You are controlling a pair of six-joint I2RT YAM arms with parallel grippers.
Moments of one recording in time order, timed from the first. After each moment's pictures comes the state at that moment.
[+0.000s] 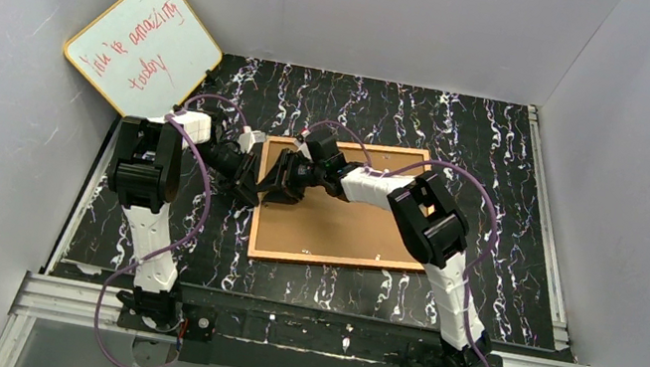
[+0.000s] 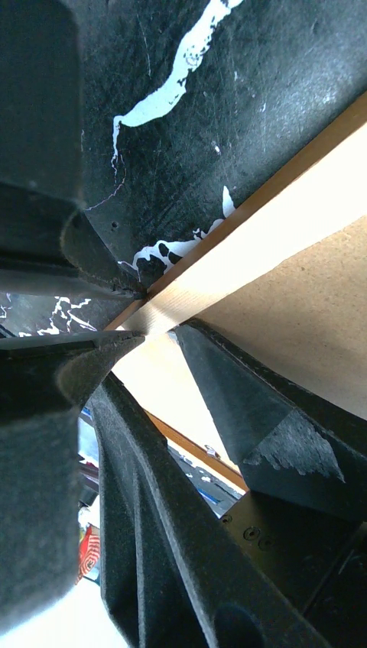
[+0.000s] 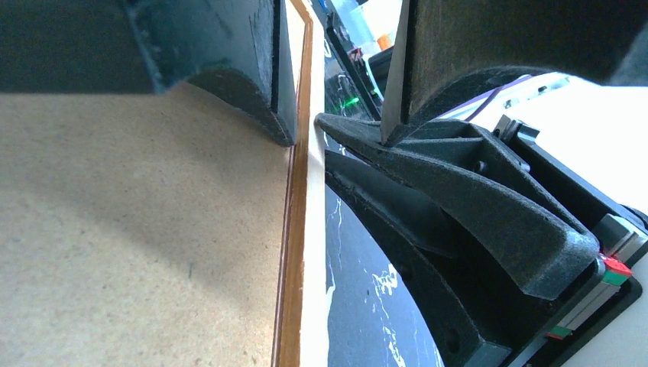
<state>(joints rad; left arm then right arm) -0.03 2.01 1.25 -0.89 0.80 0.31 0.81 2.28 1.52 0.13 -0.63 1.07</state>
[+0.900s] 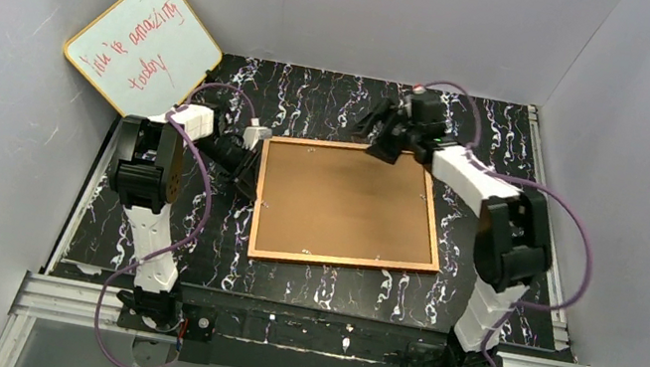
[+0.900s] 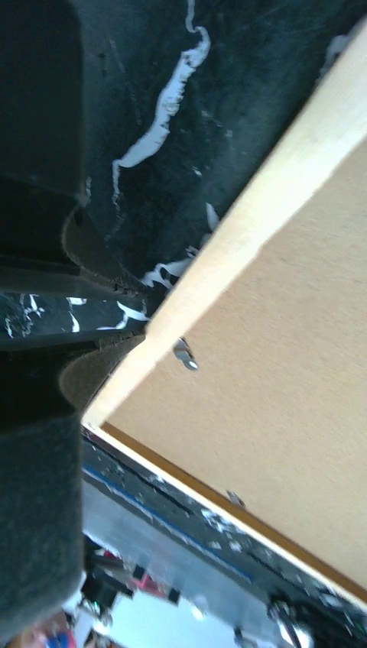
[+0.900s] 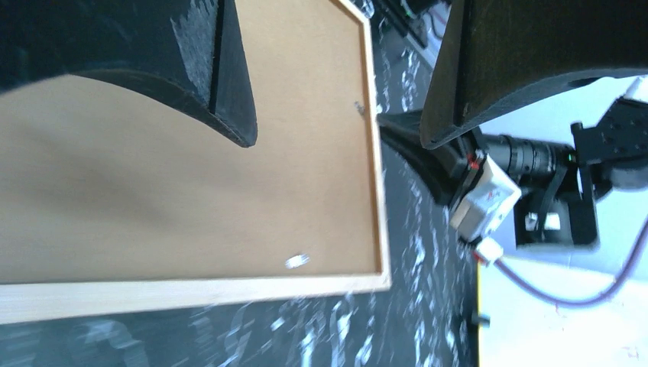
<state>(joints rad) -0.04 2.01 1.33 -0.95 0.74 0.49 0.44 1.90 1.39 -0.11 -0.42 0.84</state>
